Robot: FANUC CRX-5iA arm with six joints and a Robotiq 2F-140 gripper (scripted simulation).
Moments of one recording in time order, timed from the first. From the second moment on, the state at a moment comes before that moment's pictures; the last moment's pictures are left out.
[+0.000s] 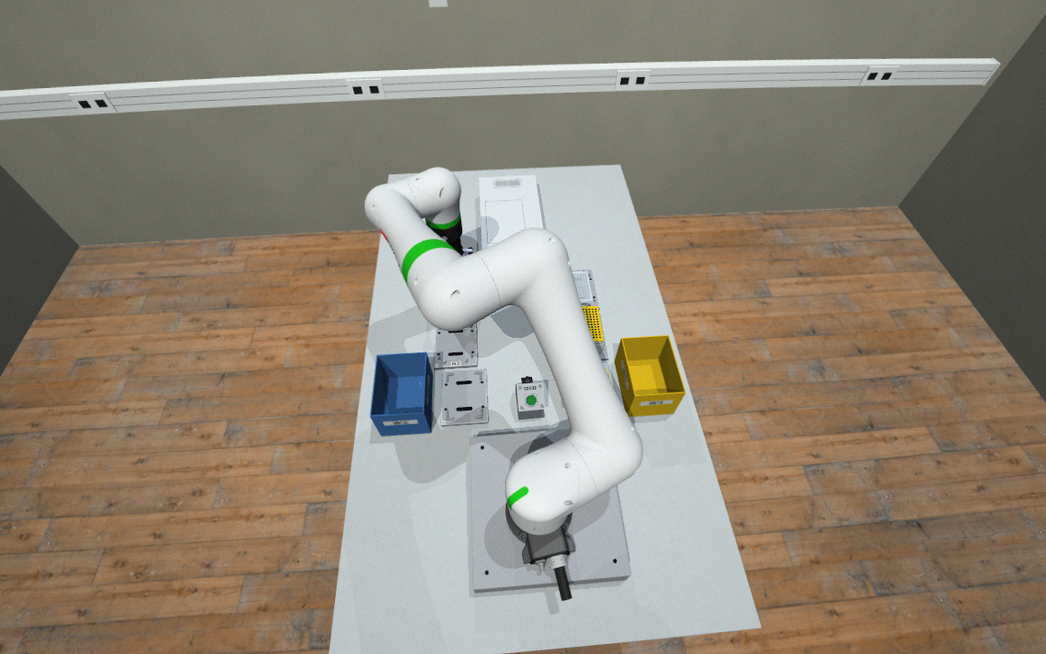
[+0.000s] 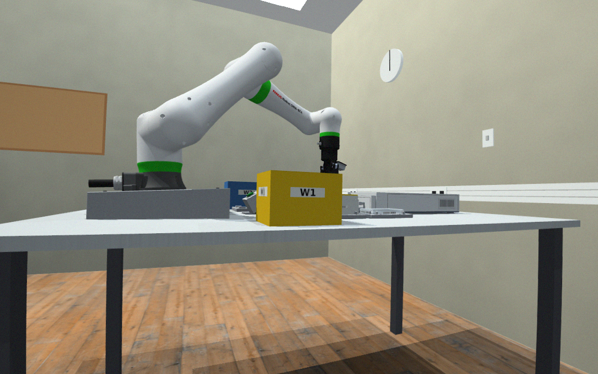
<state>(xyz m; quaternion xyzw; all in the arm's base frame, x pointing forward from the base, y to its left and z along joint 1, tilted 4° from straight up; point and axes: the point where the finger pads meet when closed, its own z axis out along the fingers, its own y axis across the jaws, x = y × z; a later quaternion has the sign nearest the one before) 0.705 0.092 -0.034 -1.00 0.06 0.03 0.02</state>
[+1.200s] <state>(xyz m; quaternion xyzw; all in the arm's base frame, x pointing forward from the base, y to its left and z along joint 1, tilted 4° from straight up) 0.707 0.090 0.008 -1.00 0.06 0.03 0.02</state>
